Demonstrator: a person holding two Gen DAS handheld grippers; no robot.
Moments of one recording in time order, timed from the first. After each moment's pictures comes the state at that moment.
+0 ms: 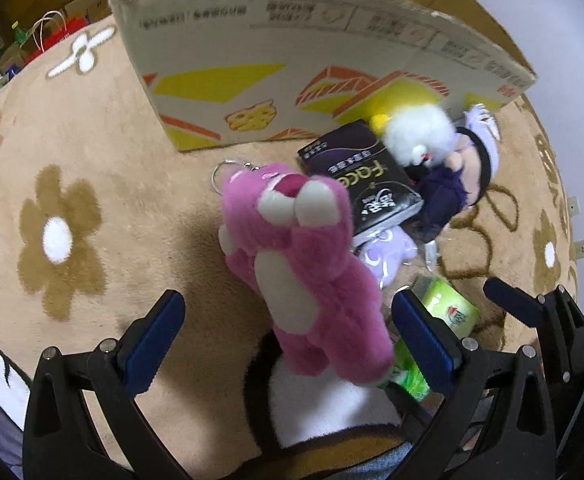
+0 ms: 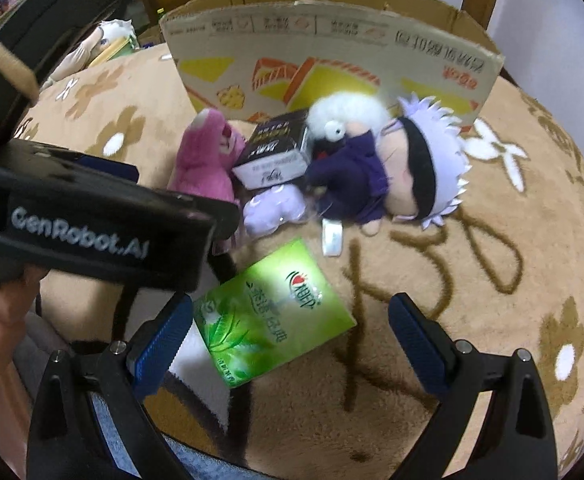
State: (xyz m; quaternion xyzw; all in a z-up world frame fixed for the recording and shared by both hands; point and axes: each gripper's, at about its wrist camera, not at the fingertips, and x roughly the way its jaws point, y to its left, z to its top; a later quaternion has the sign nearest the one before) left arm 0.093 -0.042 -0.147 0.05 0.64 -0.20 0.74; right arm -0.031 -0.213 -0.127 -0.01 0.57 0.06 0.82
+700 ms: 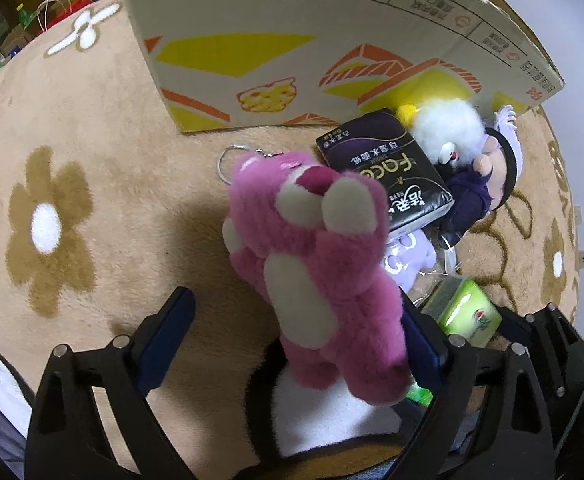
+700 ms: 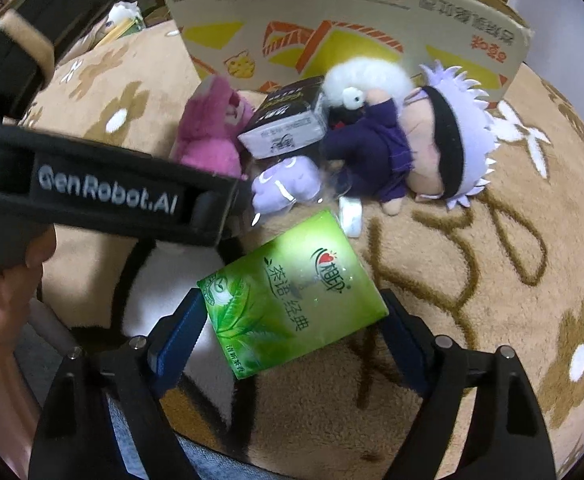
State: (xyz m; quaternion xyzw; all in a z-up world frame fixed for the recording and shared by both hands) left arm 0.103 -0.028 -0.170 0.04 0.65 -0.18 0.74; right arm -0.027 -0.204 -0.144 -0.01 0.60 0.07 0.80
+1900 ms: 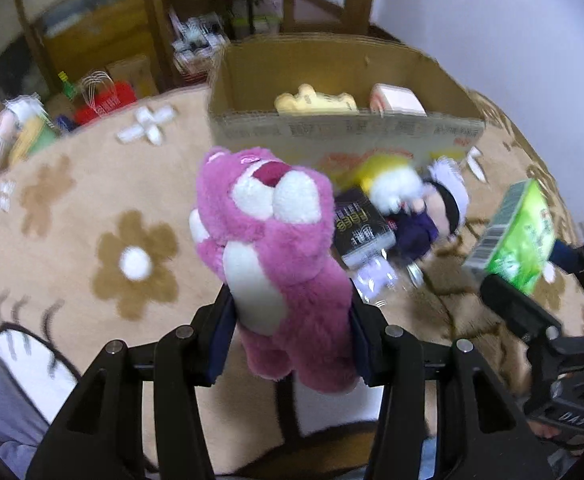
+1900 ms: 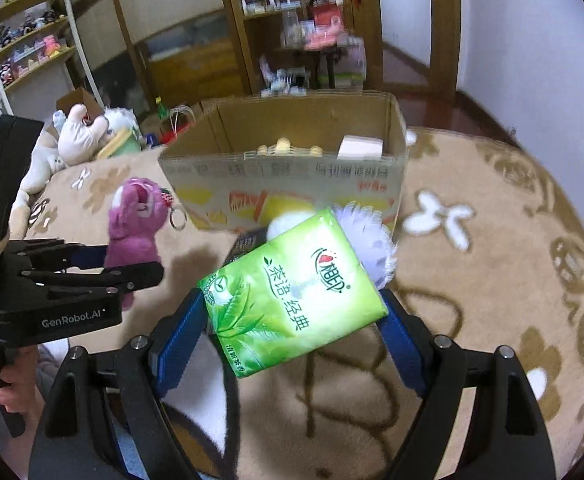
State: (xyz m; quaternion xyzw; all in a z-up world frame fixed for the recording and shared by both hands) left arm 0.042 -0.021 -0.079 0.08 0.50 -0.15 0.85; right arm -0.051 -0.269 -0.047 0.04 0.43 0.04 0.90
